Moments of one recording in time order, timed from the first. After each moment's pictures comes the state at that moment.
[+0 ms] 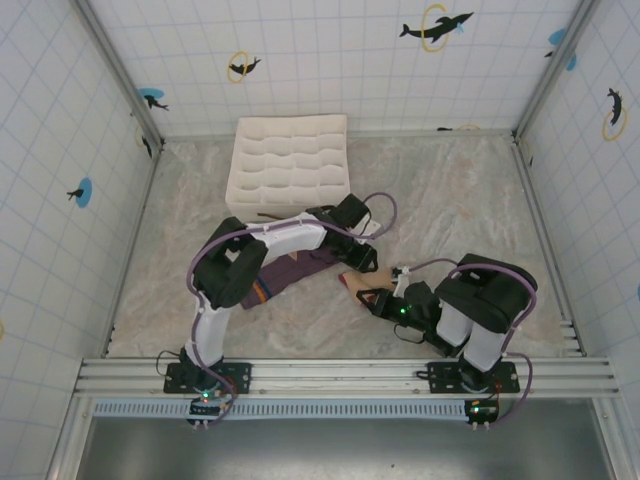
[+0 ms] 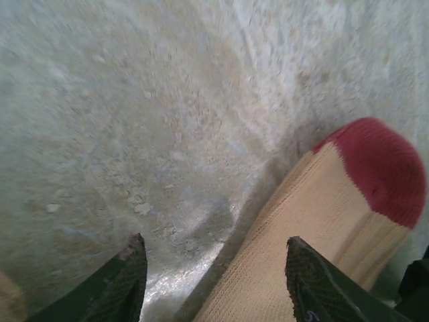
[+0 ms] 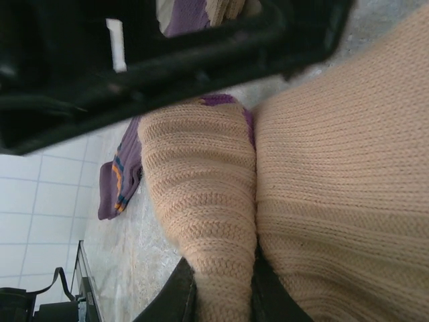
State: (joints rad) left arm -0.84 2.09 1.44 -0.51 0.42 -0.16; right arm 0.84 1.77 0.03 1.32 -0.16 1.07
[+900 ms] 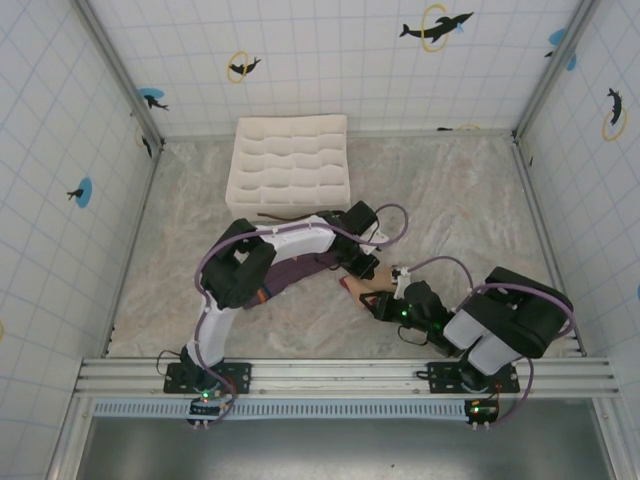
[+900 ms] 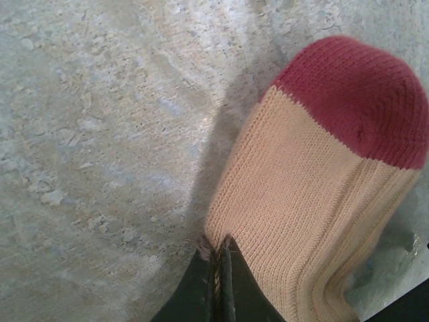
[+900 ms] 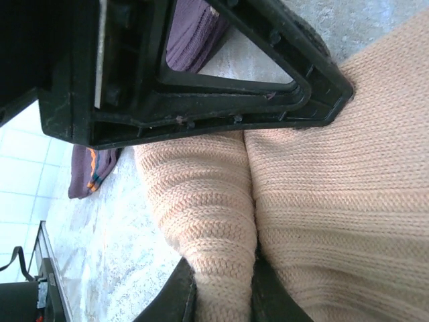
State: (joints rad) left arm -0.89 2.13 1.47 -0.61 0.42 -0.08; right arm 0.84 1.55 0.03 1.04 -0.15 0.94
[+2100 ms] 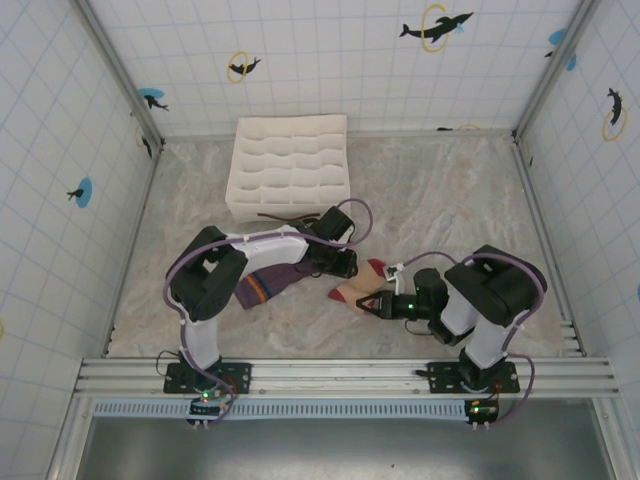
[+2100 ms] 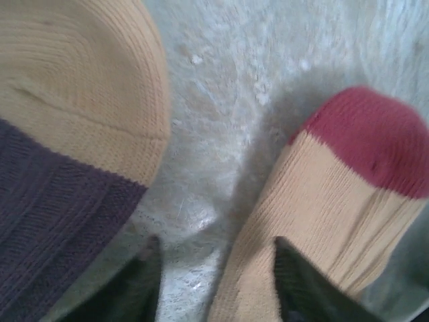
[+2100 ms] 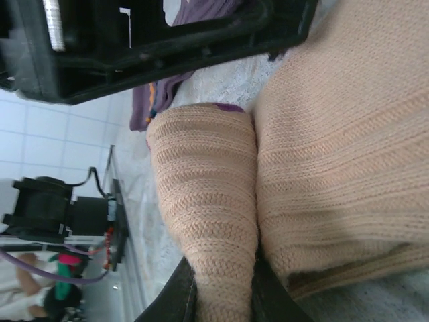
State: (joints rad) left arm -0.83 1.91 1.18 -0.42 0.25 -0.45; right arm 0.62 1.78 0.07 1.23 -0.70 0.88
